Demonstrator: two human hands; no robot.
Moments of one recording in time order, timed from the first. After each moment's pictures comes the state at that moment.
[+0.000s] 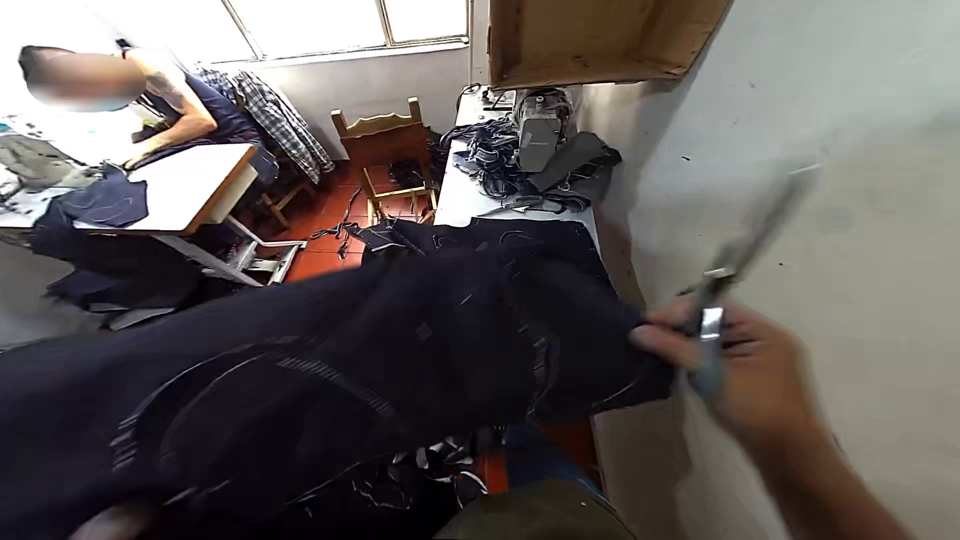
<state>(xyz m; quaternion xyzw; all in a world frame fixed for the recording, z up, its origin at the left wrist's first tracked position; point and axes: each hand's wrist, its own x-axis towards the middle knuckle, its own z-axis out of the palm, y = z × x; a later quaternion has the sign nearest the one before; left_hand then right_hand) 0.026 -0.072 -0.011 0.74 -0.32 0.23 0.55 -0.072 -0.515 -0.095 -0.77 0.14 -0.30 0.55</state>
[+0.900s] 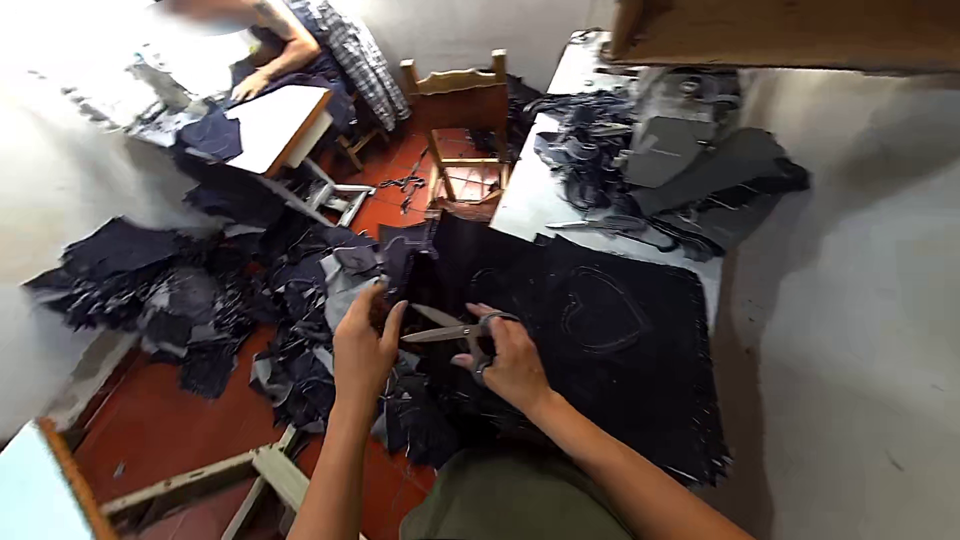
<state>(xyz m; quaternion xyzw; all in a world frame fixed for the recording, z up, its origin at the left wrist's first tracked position) 0.169 -0.210 -0.167 0.96 -0.02 0.10 0.25 0.140 -0.428 -0.277 -0.87 -0.10 -0.14 0.46</state>
